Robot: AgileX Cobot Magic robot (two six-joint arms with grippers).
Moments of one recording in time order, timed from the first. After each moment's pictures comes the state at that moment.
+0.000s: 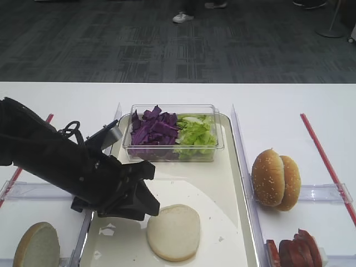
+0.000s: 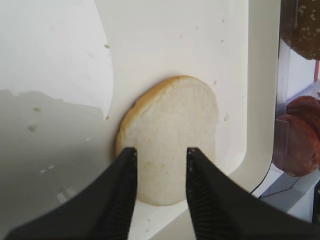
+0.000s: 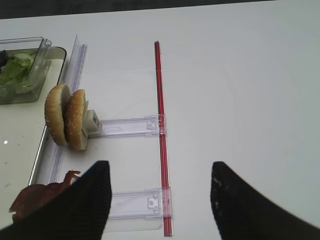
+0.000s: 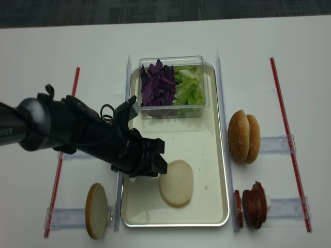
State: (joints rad) left arm -0.39 1.76 -0.76 -1.26 0.74 0.77; right arm -0.05 -0.02 -0.49 0.00 1.12 0.06
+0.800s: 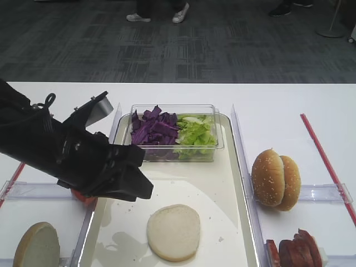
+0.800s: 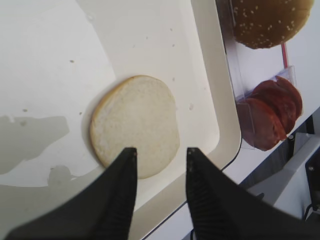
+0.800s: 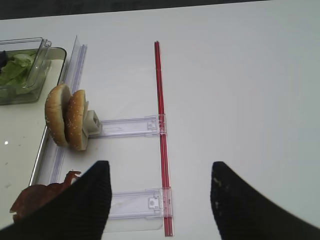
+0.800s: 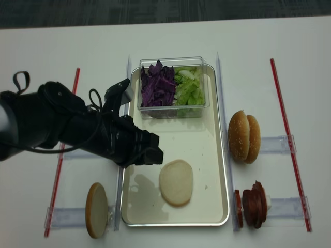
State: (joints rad) left arm -0.38 1.55 -0.76 -1.08 0.76 0.67; right arm -0.05 -0.02 -0.49 0.00 1.12 0.06
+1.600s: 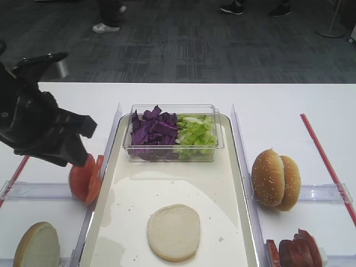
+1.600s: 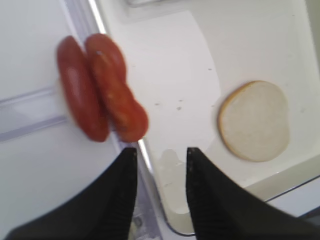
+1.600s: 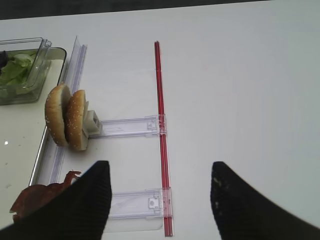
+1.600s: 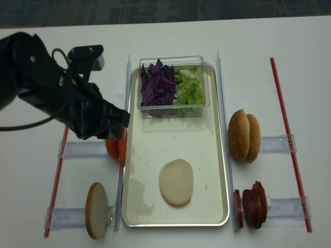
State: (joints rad) left arm -0.28 1.42 -0.95 -0.36 0.89 0.14; right arm -0.05 -0.02 -0.49 0.00 1.12 0.06
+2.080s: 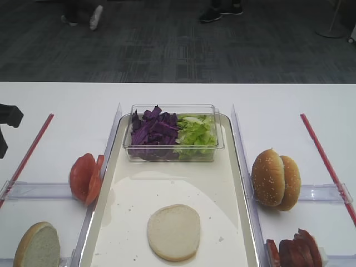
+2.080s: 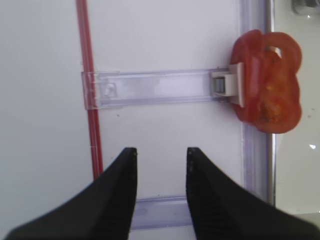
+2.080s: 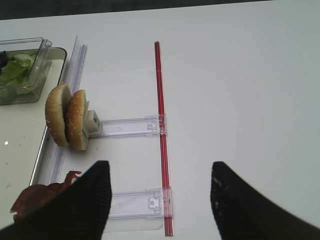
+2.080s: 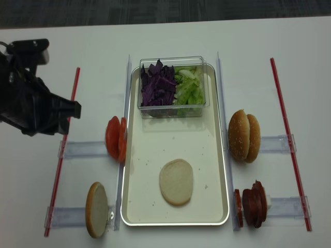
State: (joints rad) left arm -0.04 1.34 -0.95 -0.08 0.98 0.00; right arm -0.05 -0.02 -0.49 0.00 1.12 0.06
